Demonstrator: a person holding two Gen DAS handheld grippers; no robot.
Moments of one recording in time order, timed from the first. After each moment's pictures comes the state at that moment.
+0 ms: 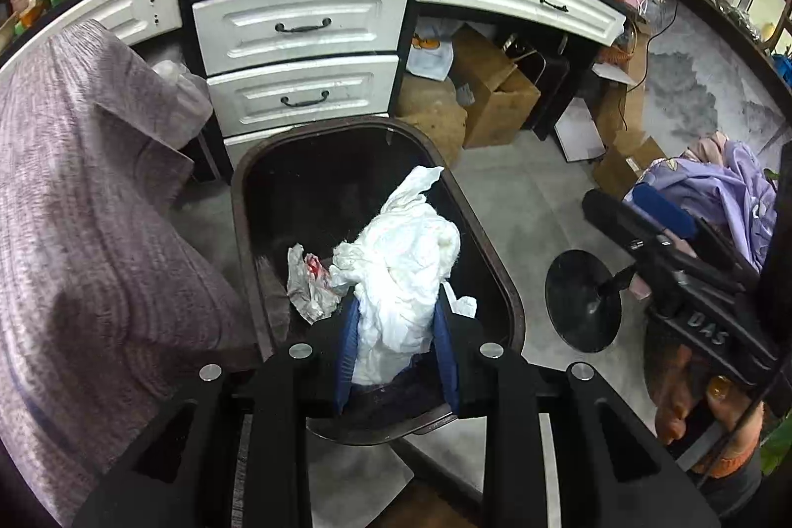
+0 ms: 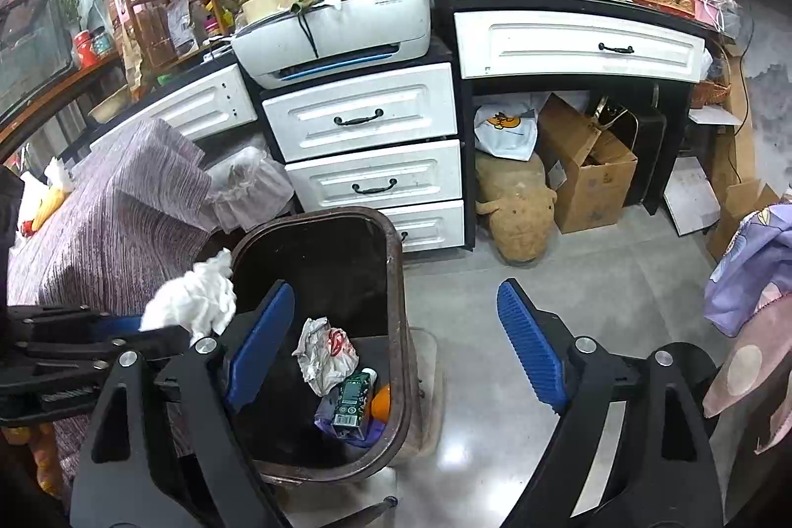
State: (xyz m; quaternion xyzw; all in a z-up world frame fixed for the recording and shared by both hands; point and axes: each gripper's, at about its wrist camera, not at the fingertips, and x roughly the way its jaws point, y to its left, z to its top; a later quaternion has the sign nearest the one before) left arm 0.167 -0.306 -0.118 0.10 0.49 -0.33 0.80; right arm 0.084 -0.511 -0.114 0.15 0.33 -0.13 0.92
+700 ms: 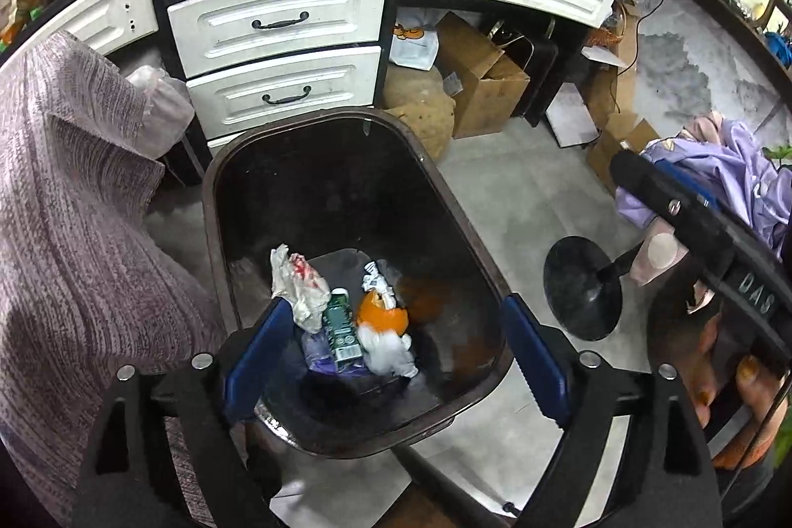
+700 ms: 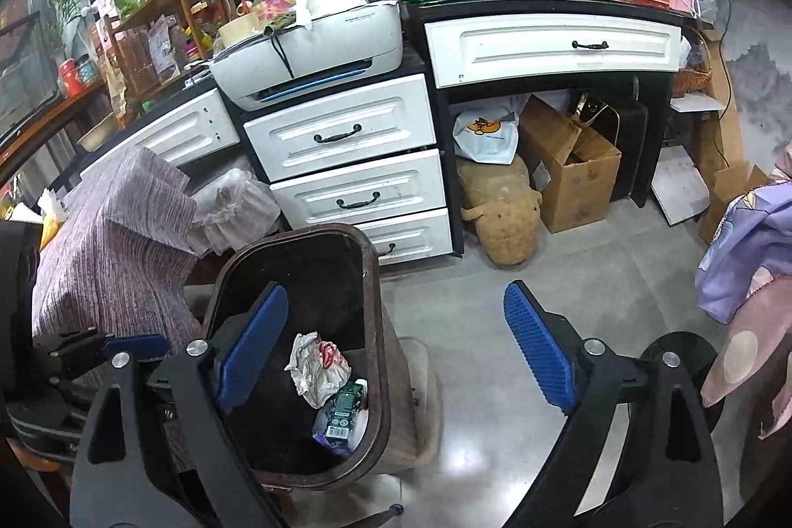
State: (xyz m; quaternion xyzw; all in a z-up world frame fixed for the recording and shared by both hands) left arm 0.161 -0.322 -0.128 0.12 0.48 -0.35 0.79; right arm 0.071 -0.530 -0.110 0.17 0.31 -0.15 0.92
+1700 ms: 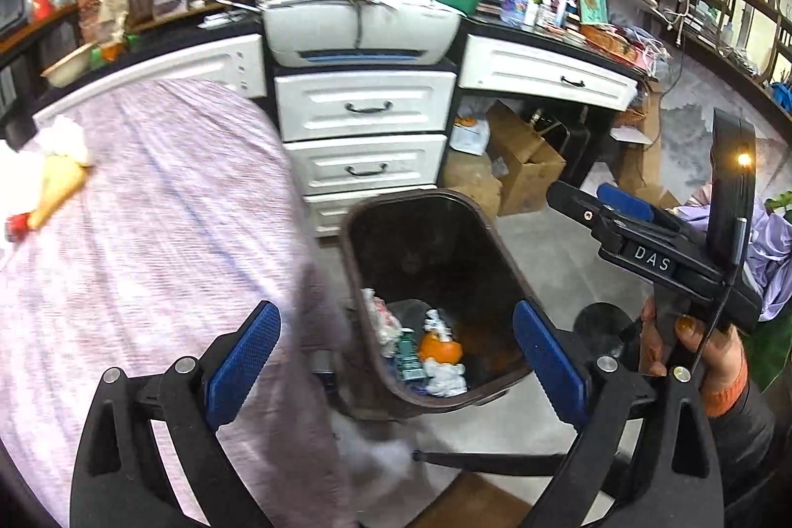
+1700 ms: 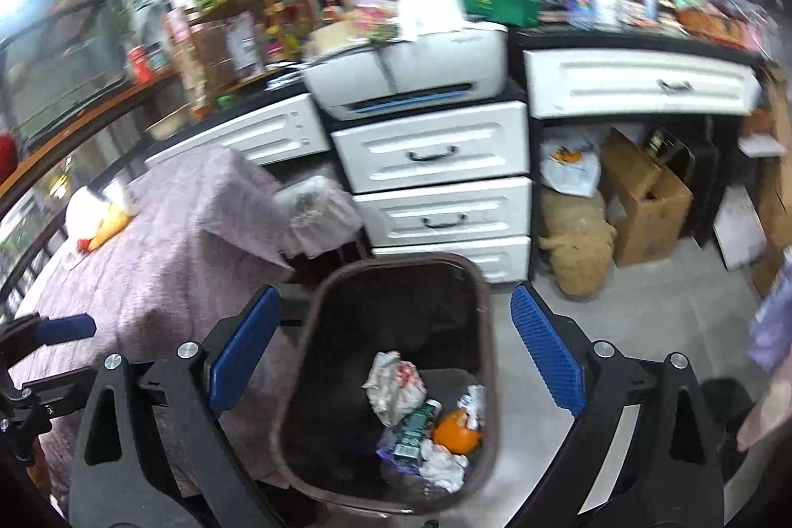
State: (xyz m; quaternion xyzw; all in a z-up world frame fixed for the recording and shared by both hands) left arm 0.131 -0.208 -0.044 0.08 0.38 -0.29 0.87; right arm 0.109 -0.462 -0.070 0.15 0.28 -0.04 0.95
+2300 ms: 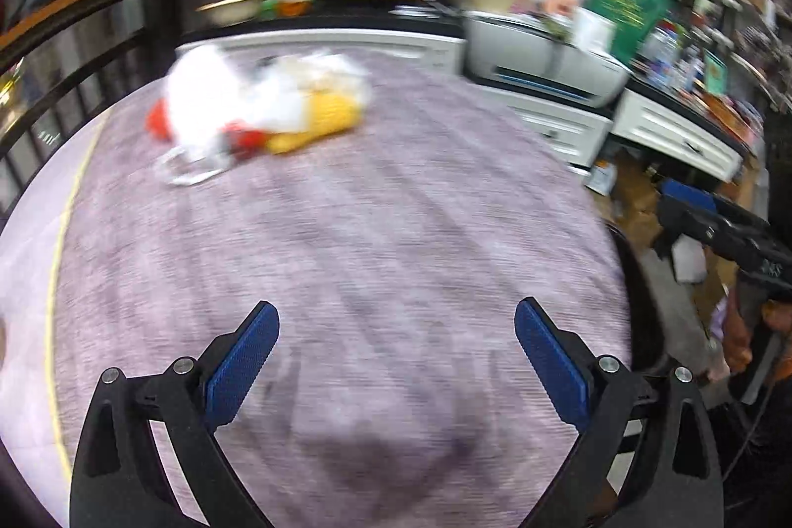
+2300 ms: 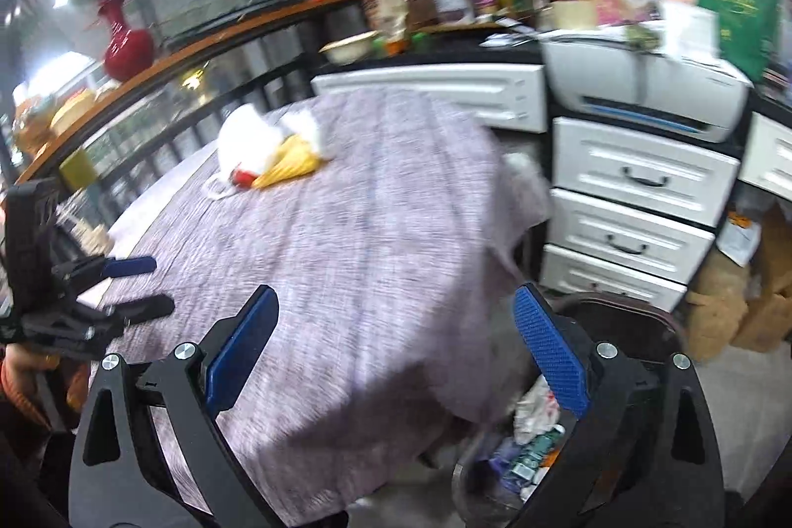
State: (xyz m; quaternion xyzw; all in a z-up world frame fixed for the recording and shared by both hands) left arm 0.161 -0.023 -0.026 0.01 0.40 -0.12 0.91; right arm 0.186 -0.309 -0.018 0.06 0.33 0.21 0.92
